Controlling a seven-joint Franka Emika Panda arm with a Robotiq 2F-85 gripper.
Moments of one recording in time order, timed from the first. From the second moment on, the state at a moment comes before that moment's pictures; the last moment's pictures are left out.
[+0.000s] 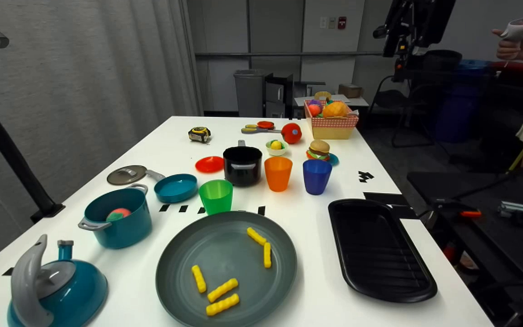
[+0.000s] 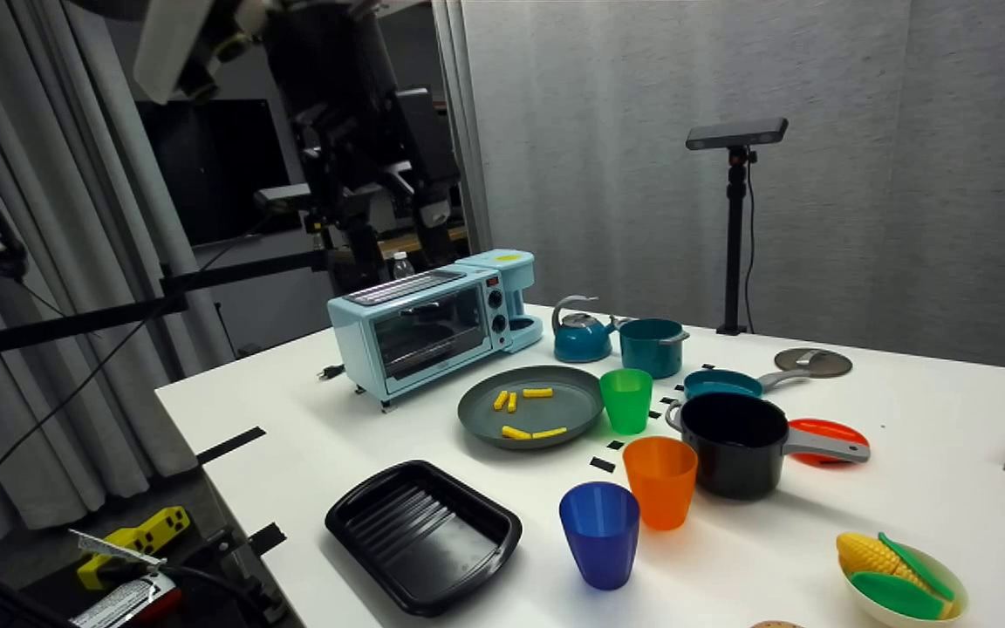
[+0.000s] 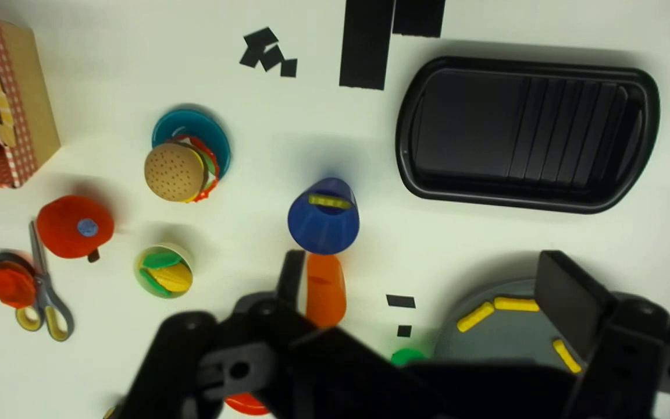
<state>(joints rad) -0.12 -0.60 -0.20 -2.61 -0.25 2.14 -0.22</state>
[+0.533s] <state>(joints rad) -0.04 -0.39 -0.09 -2.51 -0.14 2.24 -0.15</state>
